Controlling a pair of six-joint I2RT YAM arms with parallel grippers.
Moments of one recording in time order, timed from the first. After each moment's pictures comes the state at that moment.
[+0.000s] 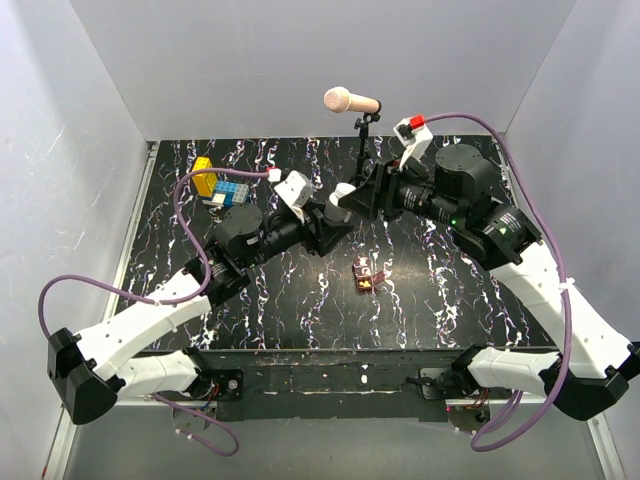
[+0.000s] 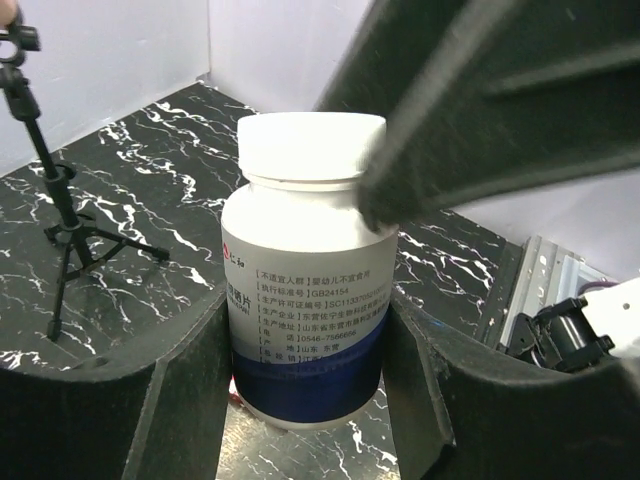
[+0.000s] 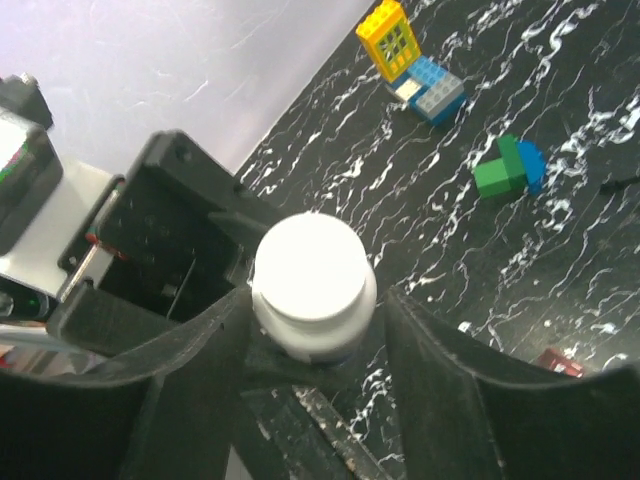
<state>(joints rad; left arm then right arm) -0.85 1.10 0.98 0.16 0.16 -0.17 0.72 1.16 1.48 -0.53 -0.27 0.47</state>
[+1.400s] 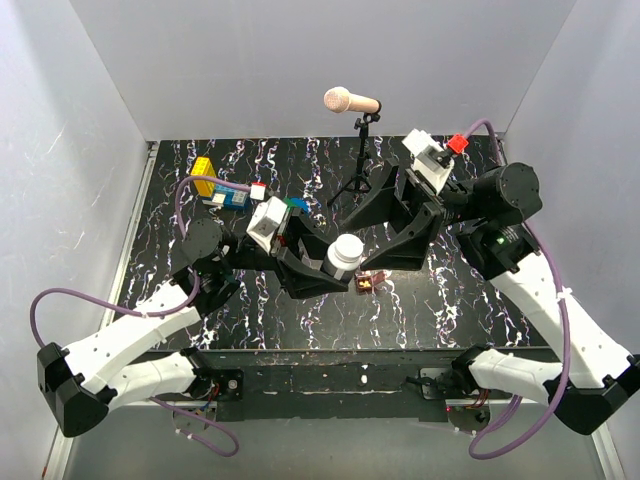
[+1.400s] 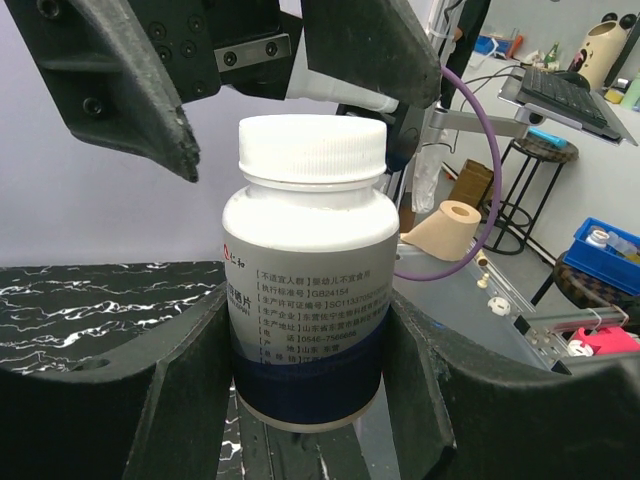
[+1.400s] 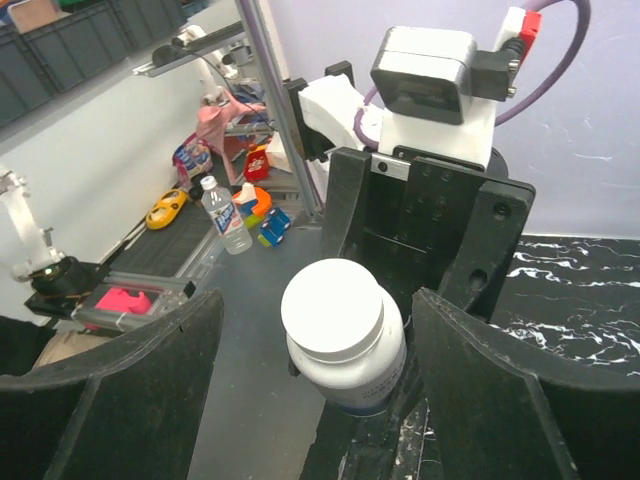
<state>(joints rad) -0.85 1.00 0.91 0.54 0.87 -0.49 0.65 1.08 1.31 0.28 -1.23 0.72</state>
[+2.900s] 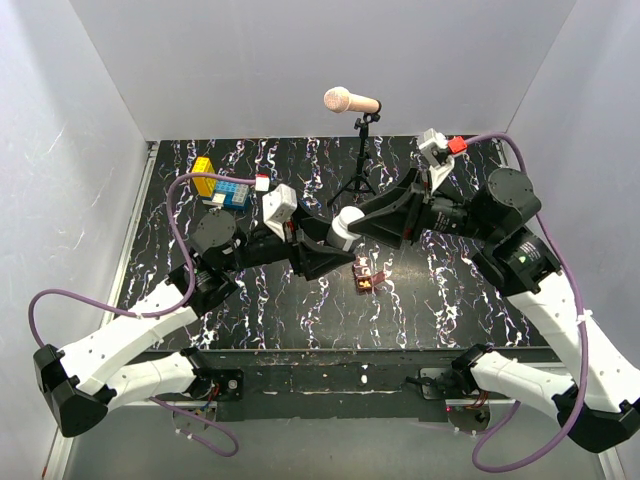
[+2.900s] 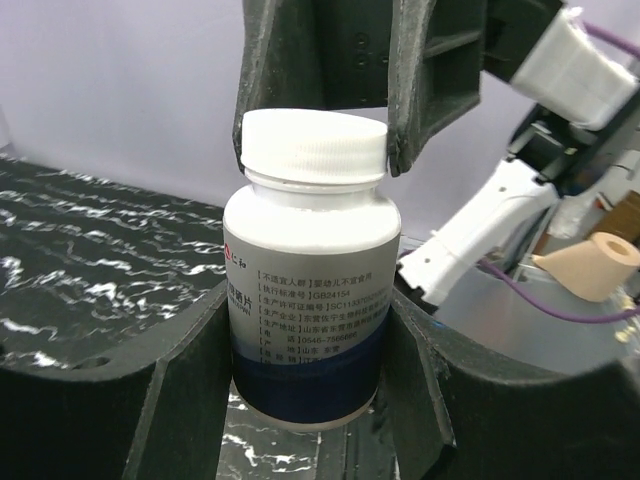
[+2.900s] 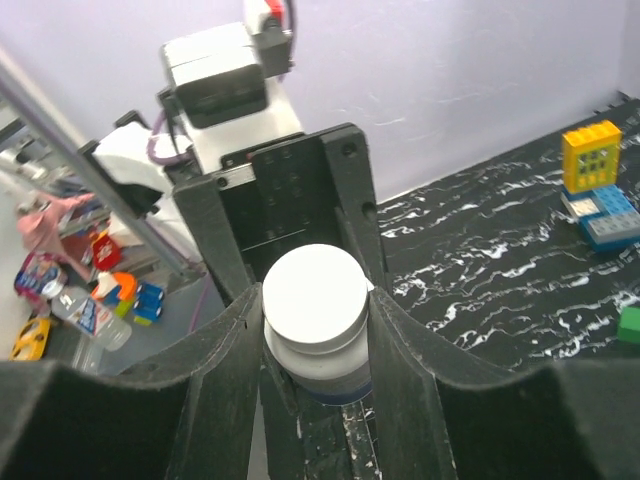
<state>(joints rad) -0.85 1.00 0.96 0.27 0.57 -0.31 0.65 0.97 1.27 -0.12 -0.80 0.48</state>
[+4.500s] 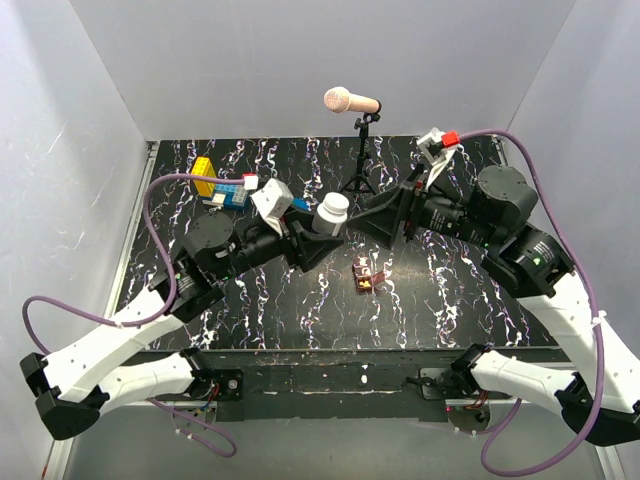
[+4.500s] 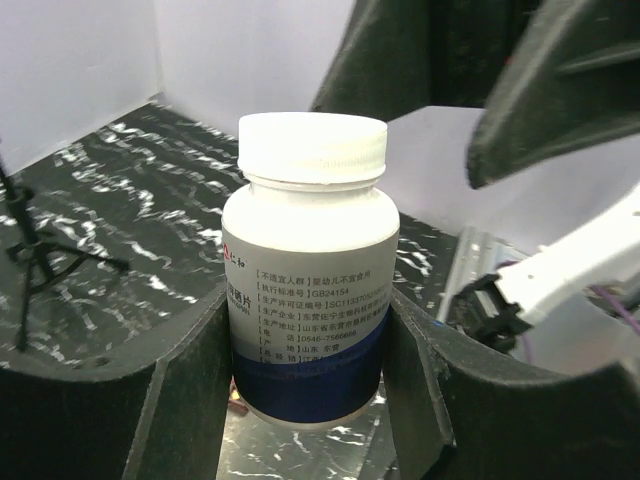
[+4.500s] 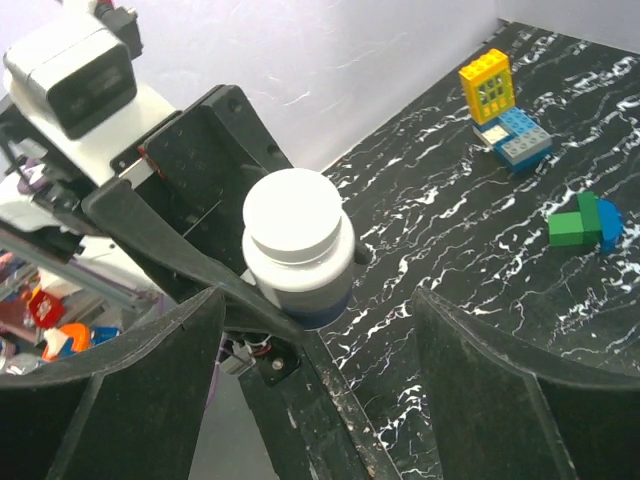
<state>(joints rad) -0.91 0.96 1.04 -0.02 0.17 -0.18 0.73 1.00 1.40 -0.45 -0.40 0.46</state>
